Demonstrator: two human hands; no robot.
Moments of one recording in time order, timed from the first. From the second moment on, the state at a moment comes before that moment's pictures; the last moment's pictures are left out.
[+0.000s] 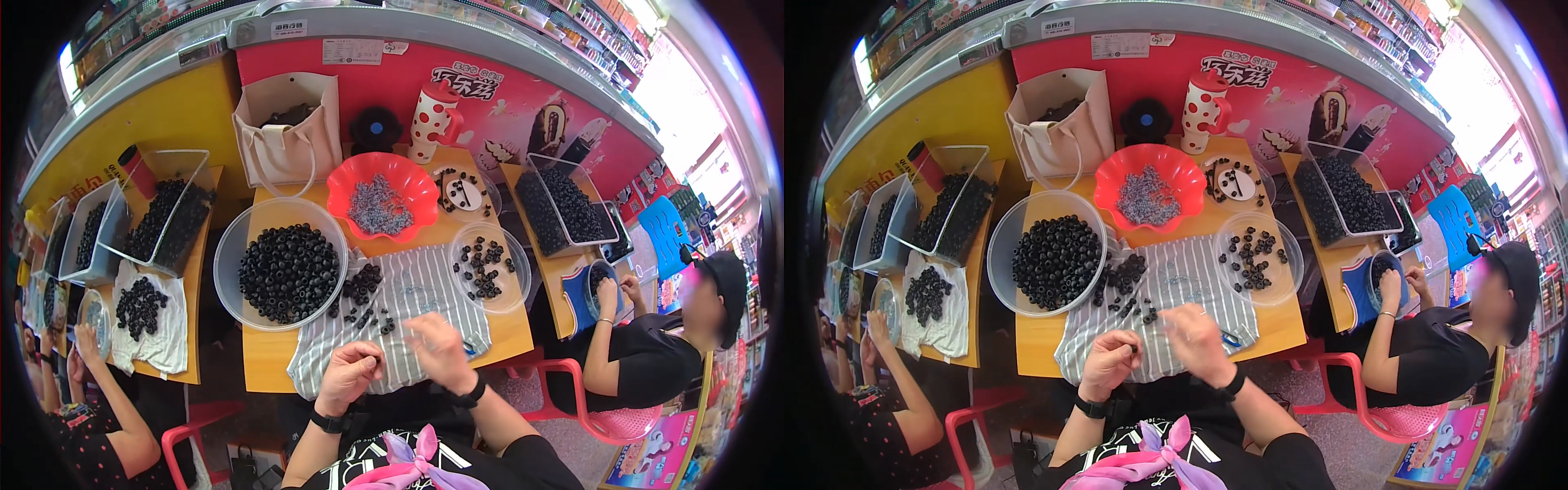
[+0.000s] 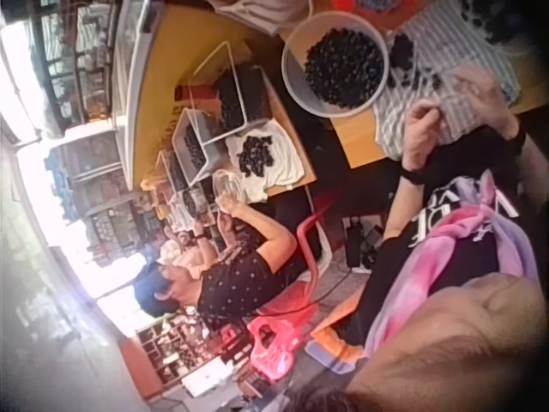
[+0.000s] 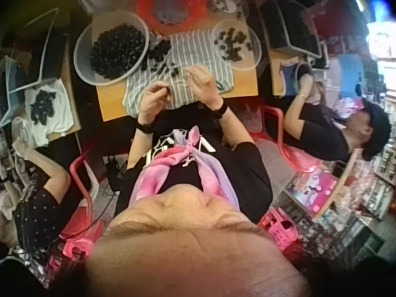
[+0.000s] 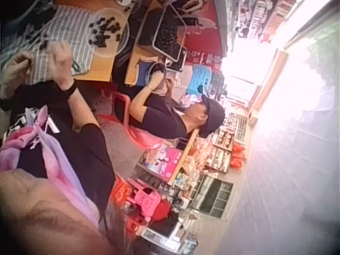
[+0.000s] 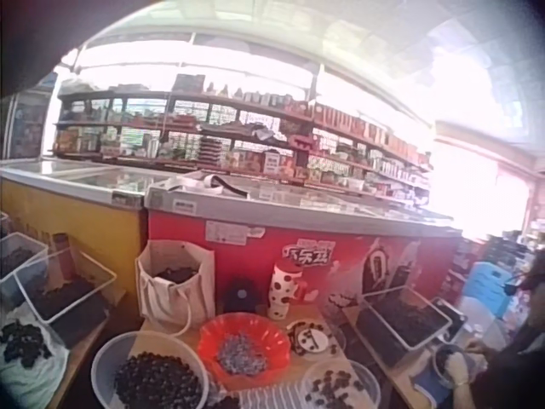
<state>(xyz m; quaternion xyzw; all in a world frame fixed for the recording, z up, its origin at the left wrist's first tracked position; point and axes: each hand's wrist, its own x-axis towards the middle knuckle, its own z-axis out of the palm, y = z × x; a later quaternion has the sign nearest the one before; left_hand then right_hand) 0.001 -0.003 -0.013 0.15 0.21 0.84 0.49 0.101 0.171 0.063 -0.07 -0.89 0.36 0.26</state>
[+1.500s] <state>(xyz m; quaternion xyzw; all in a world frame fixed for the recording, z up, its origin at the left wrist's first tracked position) 0.001 -0.003 -0.009 0.13 0.21 0.83 0.50 0.098 0.126 0.055 0.01 -0.90 0.28 0.35</state>
